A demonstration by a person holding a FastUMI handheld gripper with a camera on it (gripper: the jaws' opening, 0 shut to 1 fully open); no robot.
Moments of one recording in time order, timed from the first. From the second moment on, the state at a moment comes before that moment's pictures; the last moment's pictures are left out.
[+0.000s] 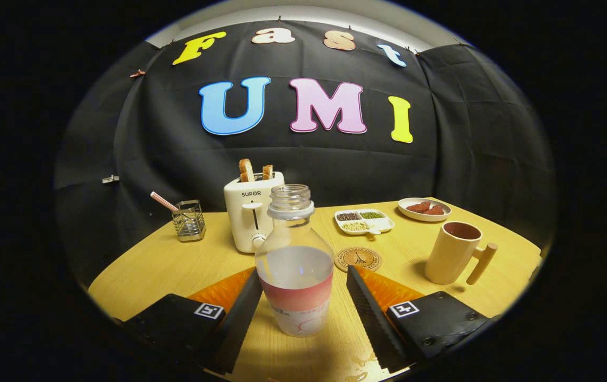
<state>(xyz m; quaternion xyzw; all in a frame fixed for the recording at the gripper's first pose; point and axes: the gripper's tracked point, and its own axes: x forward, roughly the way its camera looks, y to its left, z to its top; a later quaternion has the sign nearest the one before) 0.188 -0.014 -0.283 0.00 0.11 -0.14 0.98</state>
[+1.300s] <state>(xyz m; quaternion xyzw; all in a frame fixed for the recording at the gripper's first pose) 0.198 -0.020 -0.274 0.00 0.11 -0.14 0.98</state>
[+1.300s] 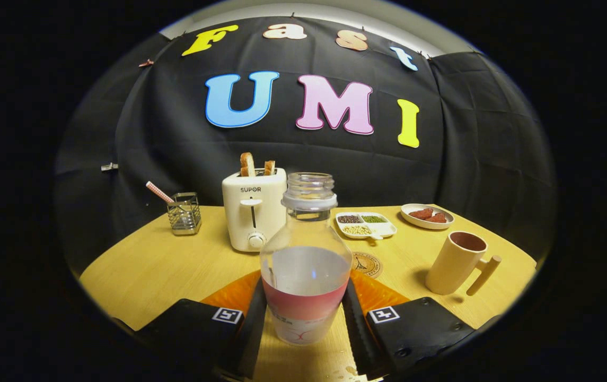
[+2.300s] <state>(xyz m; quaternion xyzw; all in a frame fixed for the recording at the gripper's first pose) 0.195 -0.116 -0.196 0.43 0.09 -0.14 0.89</state>
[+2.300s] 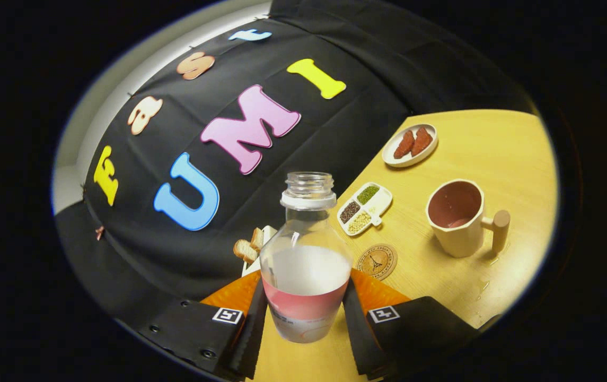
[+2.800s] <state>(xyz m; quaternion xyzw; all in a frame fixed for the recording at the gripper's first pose) 0.187 -0.161 -0.235 0.60 0.11 -0.20 0.77</state>
